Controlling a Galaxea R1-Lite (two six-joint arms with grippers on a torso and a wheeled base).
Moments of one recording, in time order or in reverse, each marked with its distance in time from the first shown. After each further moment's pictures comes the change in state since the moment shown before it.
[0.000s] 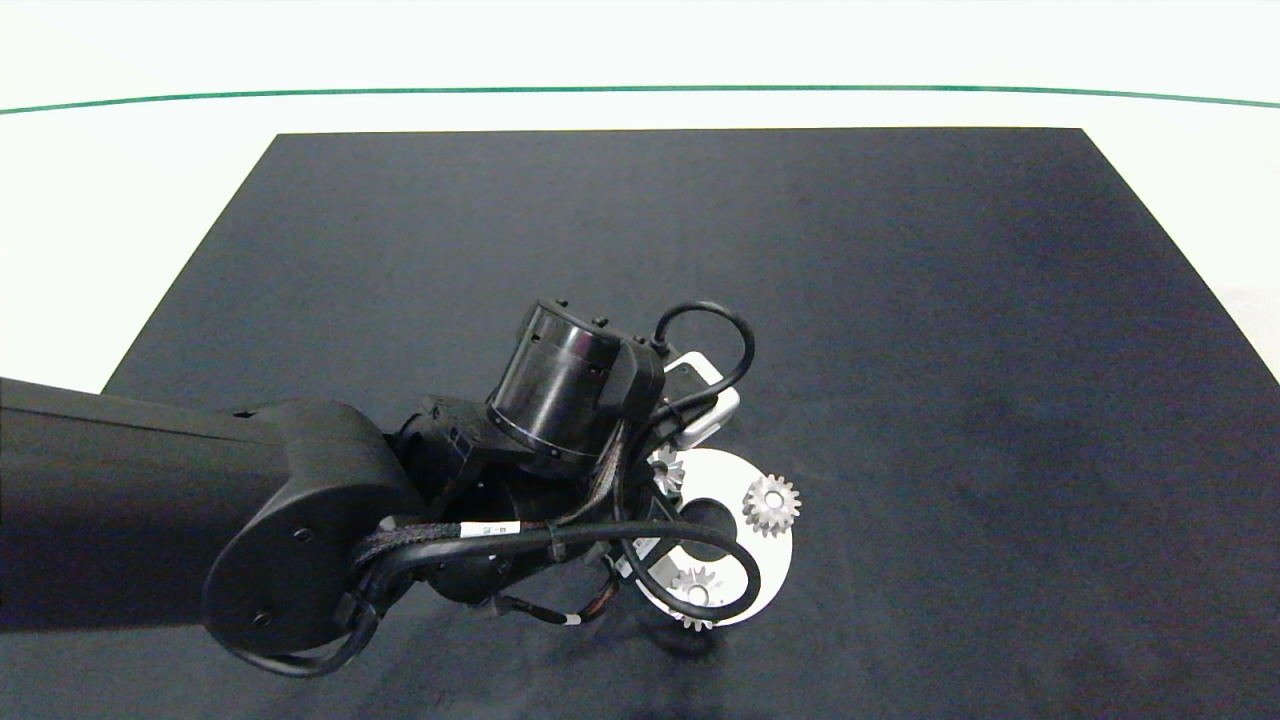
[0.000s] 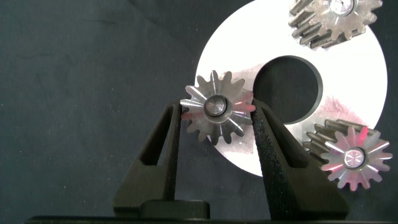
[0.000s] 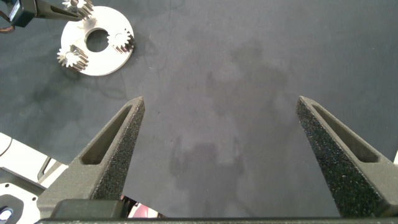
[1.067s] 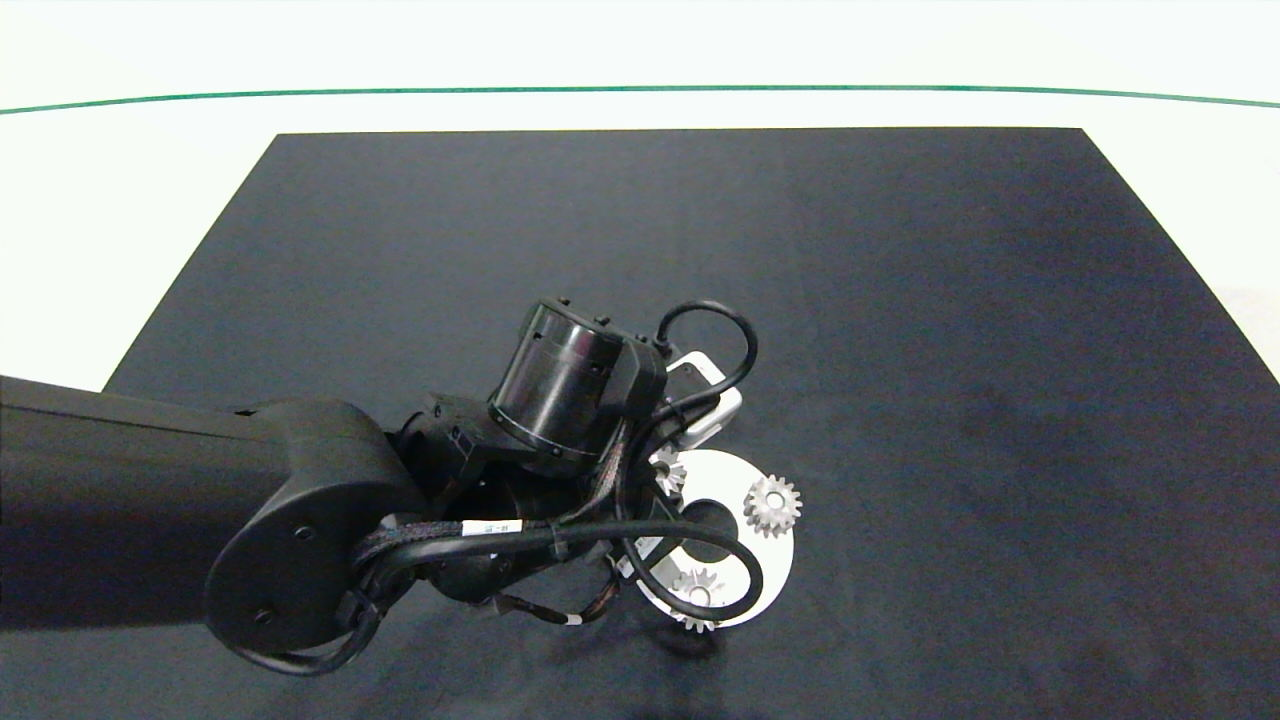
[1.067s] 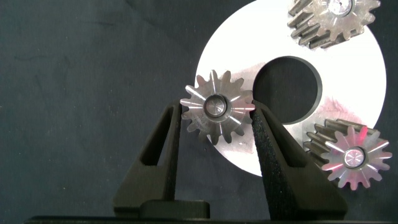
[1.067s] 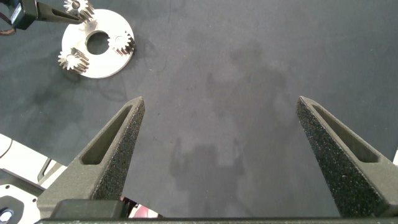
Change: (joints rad) left arm -0.002 0.000 -0.006 0.003 -0.001 0.003; right arm 0.000 0.000 -0.007 0.000 0.000 0.000
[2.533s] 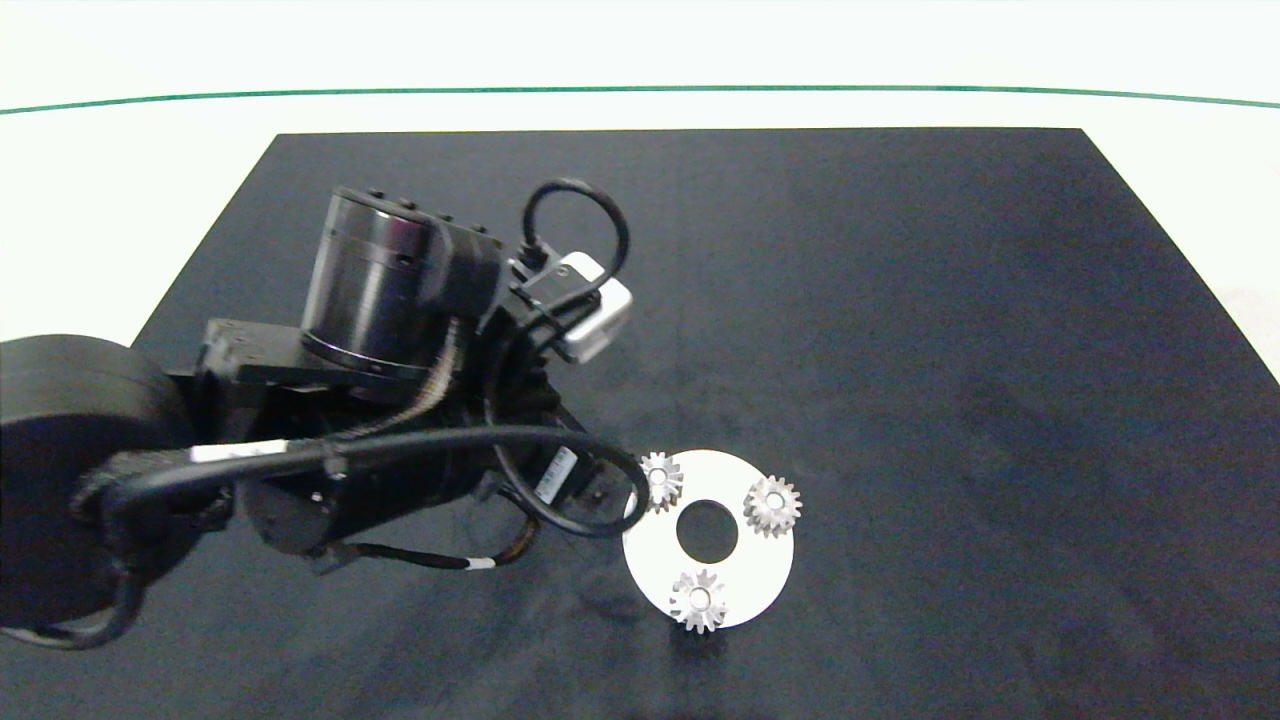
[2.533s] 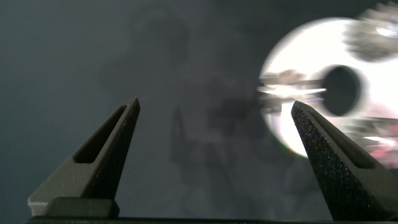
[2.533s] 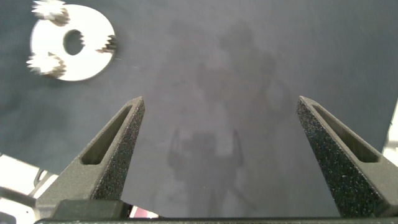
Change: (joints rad) left arm 0.121 -0.191 0.033 0.025 0.001 -0.018; right arm -0.095 0.051 -0.002 0.000 -0.003 0.029
